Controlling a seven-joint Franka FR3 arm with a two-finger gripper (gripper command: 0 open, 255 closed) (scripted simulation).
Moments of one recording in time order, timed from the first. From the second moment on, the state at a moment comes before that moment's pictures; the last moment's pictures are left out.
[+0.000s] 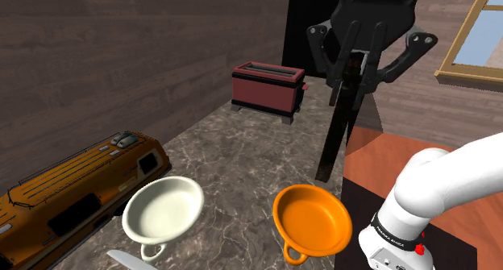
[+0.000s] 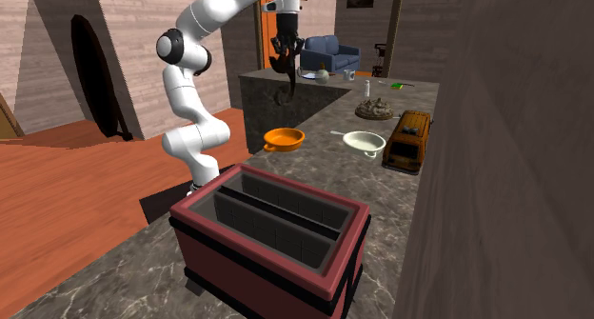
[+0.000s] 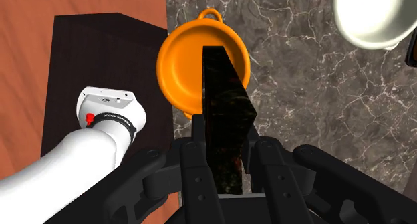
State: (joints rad) arm -0.08 -0.62 0.66 -1.58 0.41 1.10 1.92
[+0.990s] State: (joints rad) arm -0.03 -0.77 0.65 -1.89 0.46 1.26 1.87
